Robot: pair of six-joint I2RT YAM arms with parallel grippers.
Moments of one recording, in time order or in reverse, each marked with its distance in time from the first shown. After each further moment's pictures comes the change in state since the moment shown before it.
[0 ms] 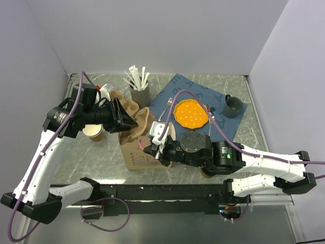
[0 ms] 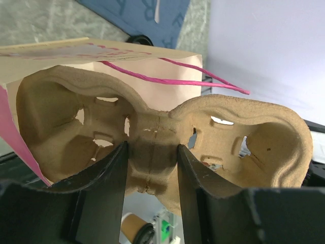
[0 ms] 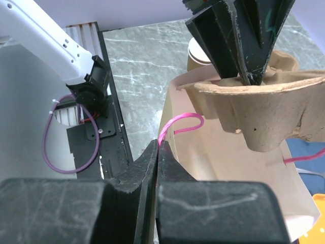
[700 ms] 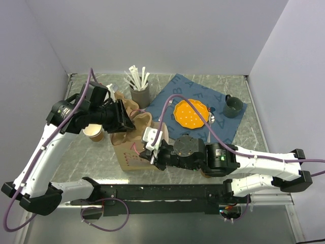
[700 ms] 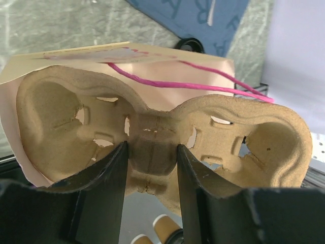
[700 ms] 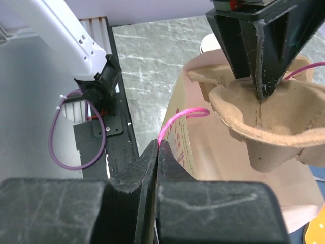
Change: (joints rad) left arm -0.129 0.086 0.156 -0.179 -0.269 0.079; right arm 0.034 0.035 0.000 0.018 -0.006 -0.002
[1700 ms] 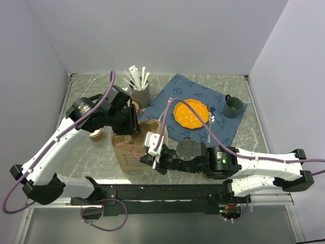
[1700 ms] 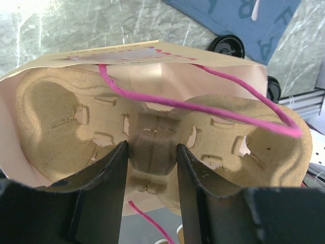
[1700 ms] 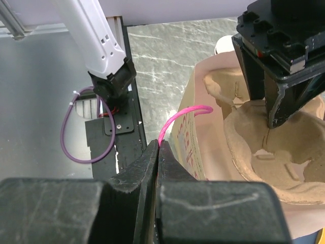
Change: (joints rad) left arm -0.226 0.103 0.054 -0.066 -0.274 -0.058; right arm 0.030 -0.021 -0.045 0.033 -0.027 0.003
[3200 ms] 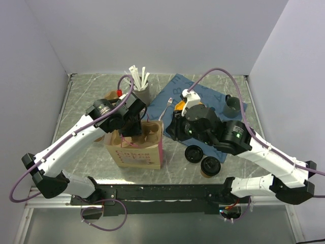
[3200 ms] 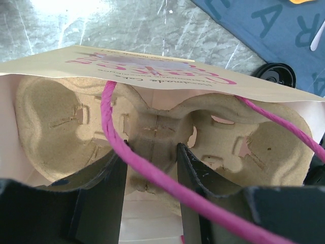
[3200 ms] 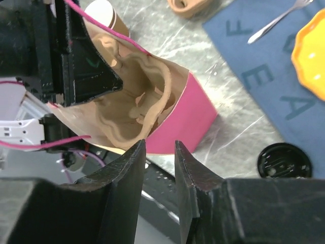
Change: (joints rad) left arm -0.099 0.083 -0.071 -0.004 -0.241 -0.122; right arm -0.401 0.006 0.208 -0.496 0.146 0.655
